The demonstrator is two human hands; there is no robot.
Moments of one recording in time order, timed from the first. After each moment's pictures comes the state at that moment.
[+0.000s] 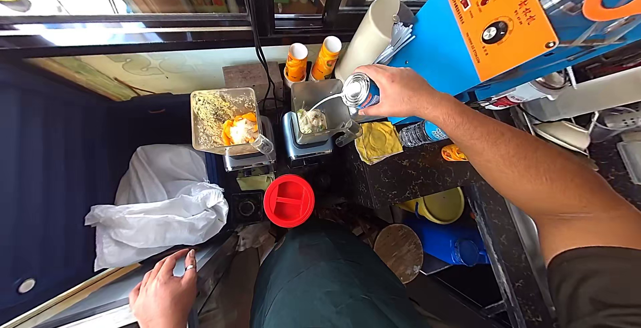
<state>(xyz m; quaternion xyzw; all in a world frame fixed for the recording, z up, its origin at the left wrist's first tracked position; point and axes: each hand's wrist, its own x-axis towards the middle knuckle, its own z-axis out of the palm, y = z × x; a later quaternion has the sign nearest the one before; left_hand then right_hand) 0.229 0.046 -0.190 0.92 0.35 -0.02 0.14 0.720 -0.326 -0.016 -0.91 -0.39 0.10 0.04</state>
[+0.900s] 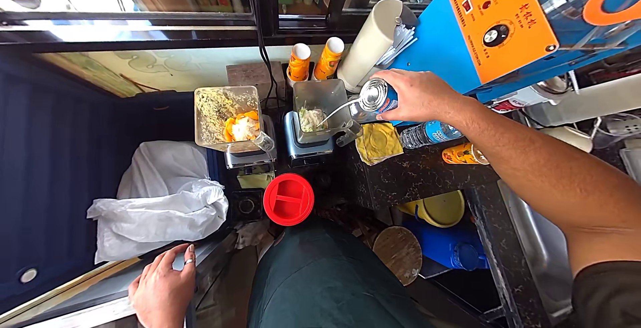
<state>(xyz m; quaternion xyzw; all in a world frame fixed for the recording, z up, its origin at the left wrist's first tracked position) 0.229 0.045 -0.191 0.92 0.36 -0.02 0.14 0.714 -0.352 0.002 -0.92 -0.38 0.13 -0.02</state>
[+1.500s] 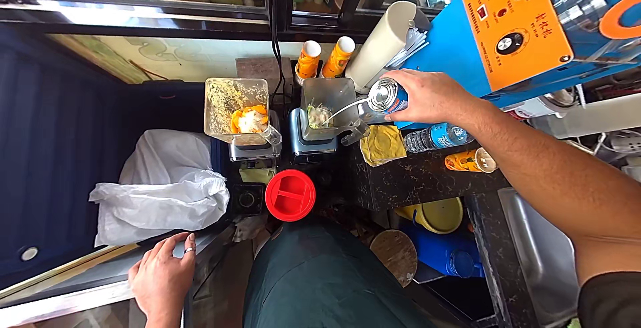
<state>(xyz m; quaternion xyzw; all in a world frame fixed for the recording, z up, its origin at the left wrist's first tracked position) 0.230 0.044 -0.192 0.92 0.37 -0.01 0.13 0.713 -0.347 0.008 -0.91 -0.39 0.12 -0.03</state>
